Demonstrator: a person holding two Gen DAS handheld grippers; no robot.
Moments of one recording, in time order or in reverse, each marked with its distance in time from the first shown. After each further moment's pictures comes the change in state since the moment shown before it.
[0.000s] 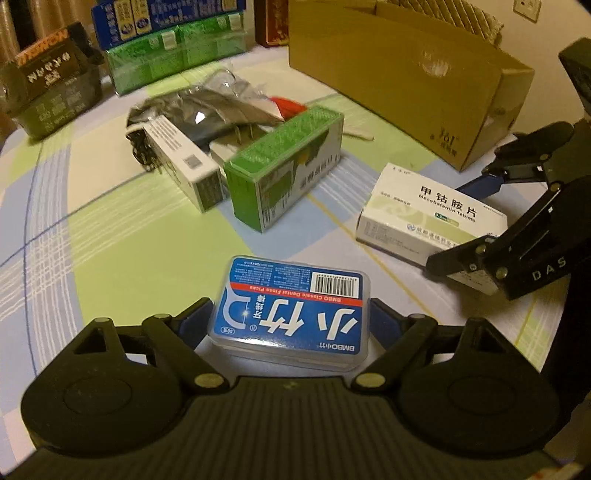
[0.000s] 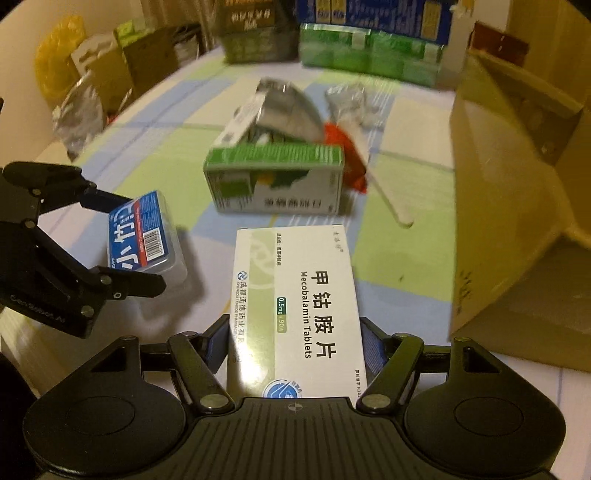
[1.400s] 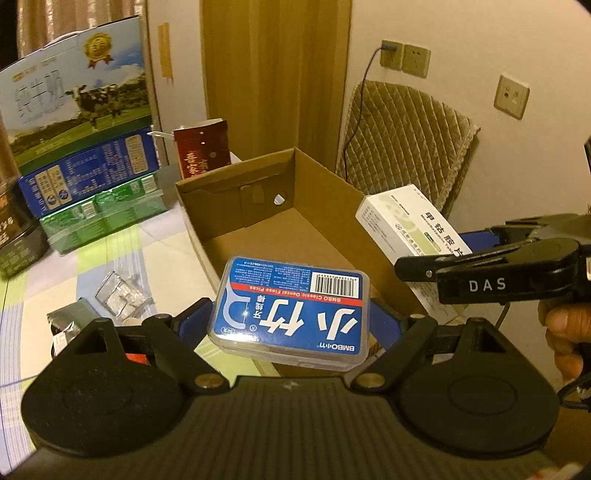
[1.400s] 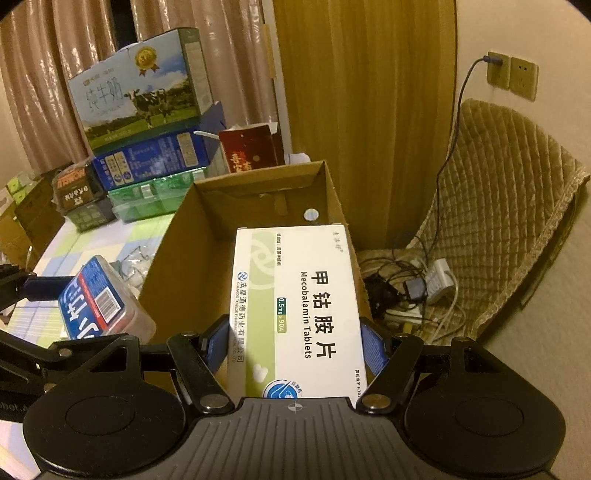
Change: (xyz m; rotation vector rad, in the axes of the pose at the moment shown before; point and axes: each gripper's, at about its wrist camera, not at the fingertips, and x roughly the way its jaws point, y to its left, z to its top) left arm -0.025 -0.187 0.221 -0.035 -0.209 0.020; right arm -0.158 -0.224 0.019 0.334 -0.250 -0.196
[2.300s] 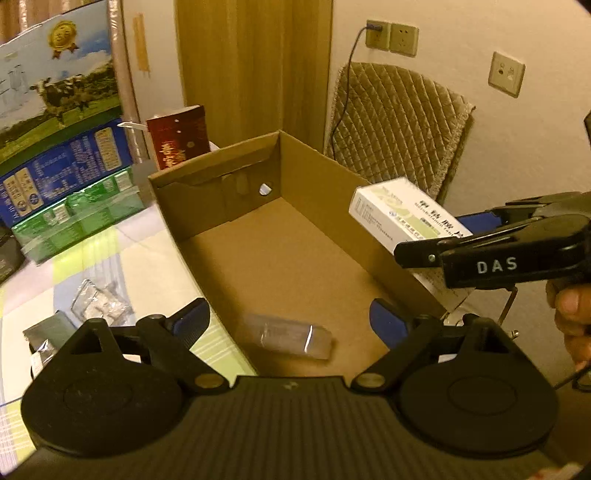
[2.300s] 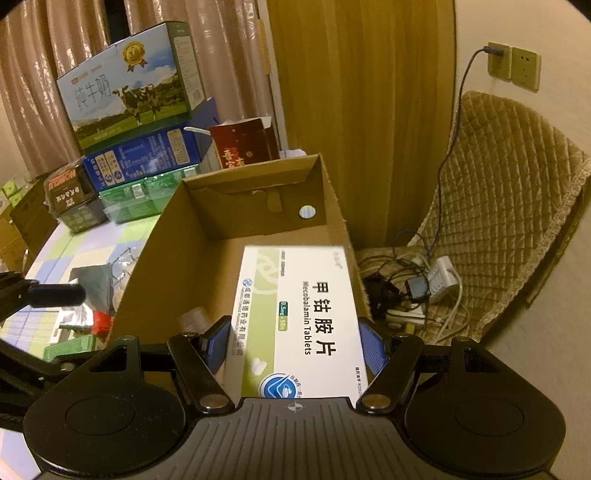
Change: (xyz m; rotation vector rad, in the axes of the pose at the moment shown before) left arm 0.036 0.002 0.000 0.038 0.027 -0.041; right arm 0.023 -0.005 0.005 0.005 0.007 0.009
